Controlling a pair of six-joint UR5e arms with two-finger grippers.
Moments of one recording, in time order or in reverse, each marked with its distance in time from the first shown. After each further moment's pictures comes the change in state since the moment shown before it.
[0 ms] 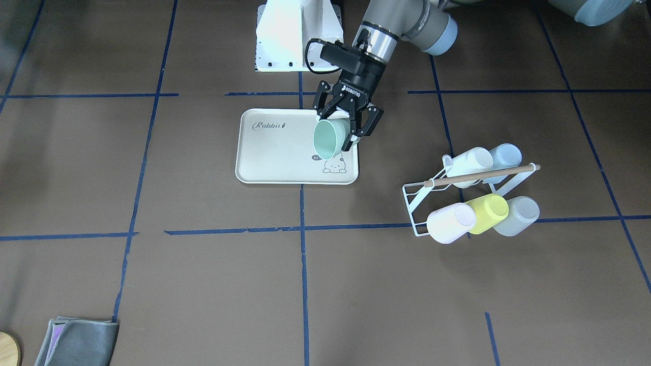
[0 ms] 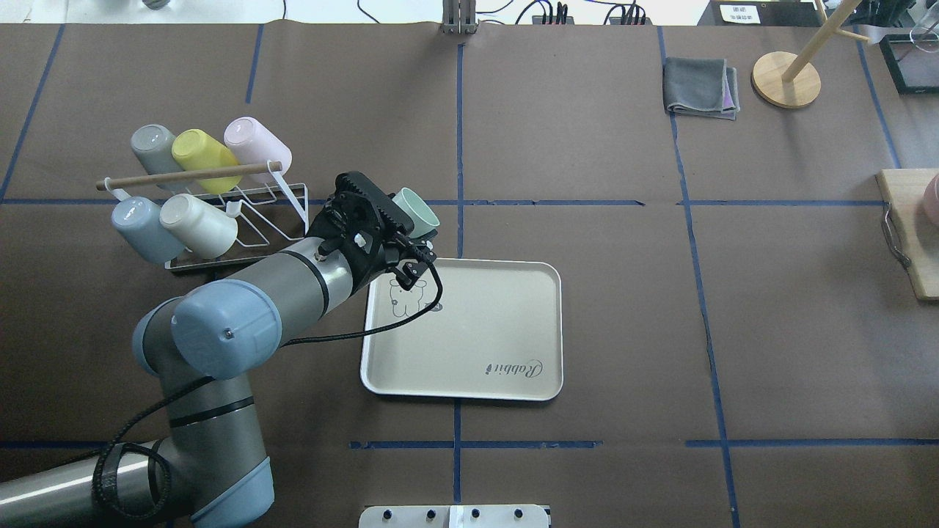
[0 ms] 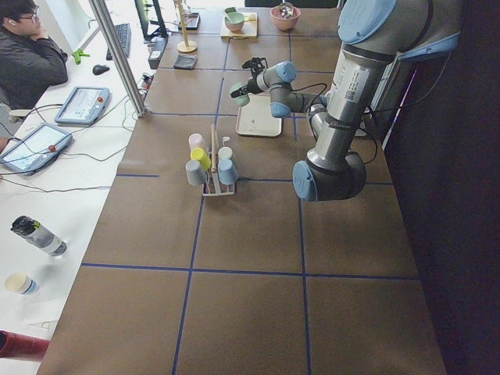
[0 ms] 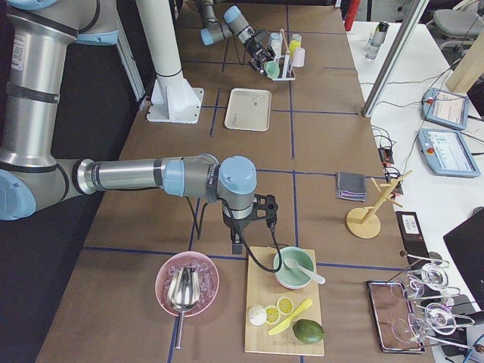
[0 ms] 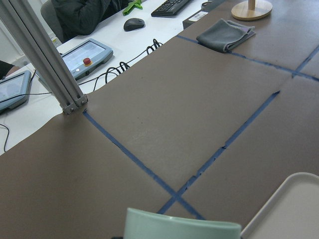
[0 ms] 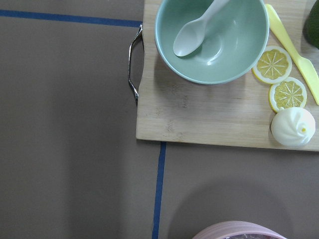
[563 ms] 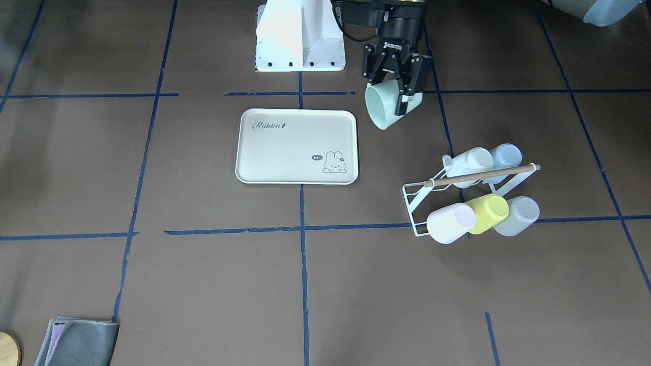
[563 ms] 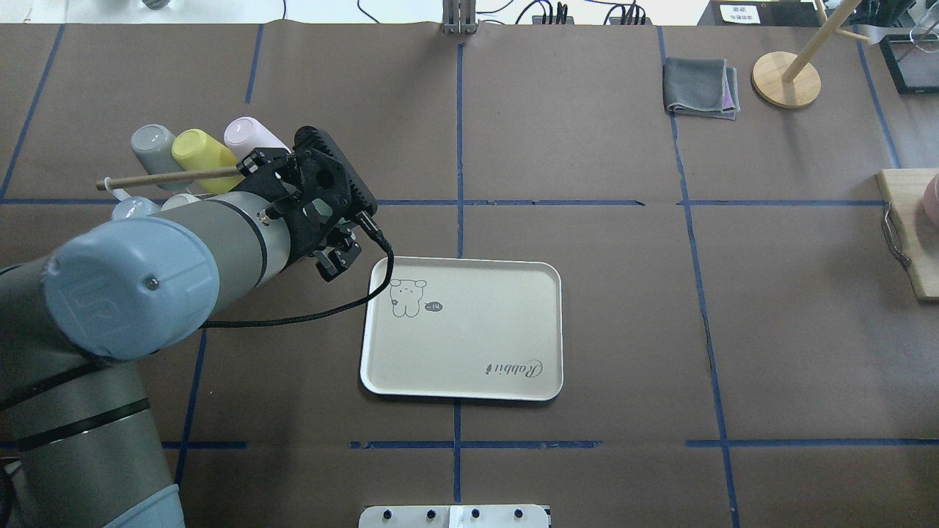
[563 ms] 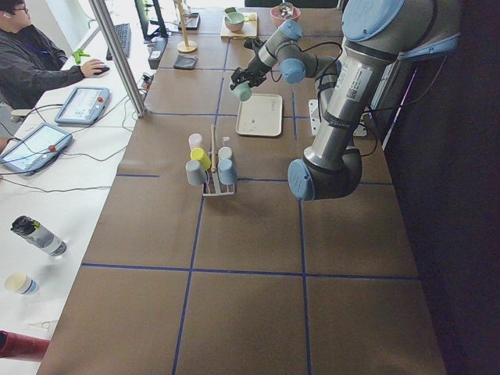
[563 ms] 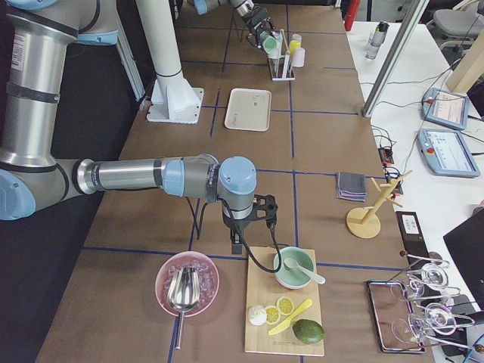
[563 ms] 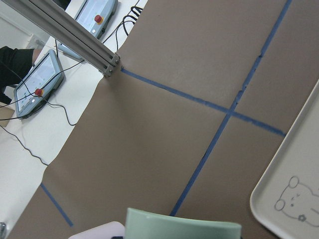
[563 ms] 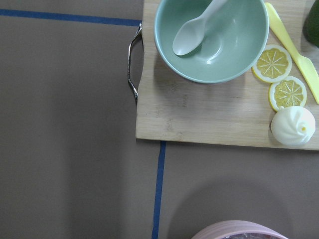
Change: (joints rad) left arm -0.060 -0.005 -0.395 0.728 -0.071 0.168; right arm 0.000 -0.001 0.000 -0.001 0.000 0.000
